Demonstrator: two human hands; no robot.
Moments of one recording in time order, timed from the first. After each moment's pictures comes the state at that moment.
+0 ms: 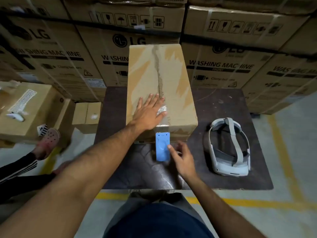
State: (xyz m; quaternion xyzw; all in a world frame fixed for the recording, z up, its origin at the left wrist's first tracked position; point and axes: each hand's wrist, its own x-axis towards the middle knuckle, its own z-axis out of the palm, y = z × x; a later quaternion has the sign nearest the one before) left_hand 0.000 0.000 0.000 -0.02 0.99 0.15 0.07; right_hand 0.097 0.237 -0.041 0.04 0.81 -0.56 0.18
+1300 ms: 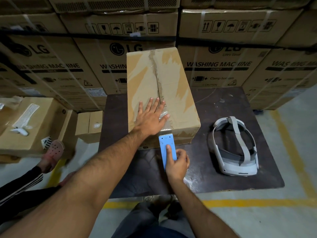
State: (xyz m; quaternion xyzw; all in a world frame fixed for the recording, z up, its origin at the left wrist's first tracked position) left_hand -0.004 0.002 -0.011 -0.02 0.99 0.08 0.07; right_hand 0.122 0.173 -0.074 0.18 0.80 -0.57 0.06
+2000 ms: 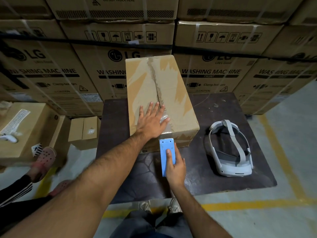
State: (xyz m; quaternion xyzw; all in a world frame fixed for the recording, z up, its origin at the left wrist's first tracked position) left_hand -0.002 0.002 -0.003 -0.01 0.99 0.08 0.08; right_hand 0.137 0.166 -0.043 0.15 0.82 -0.54 0.11
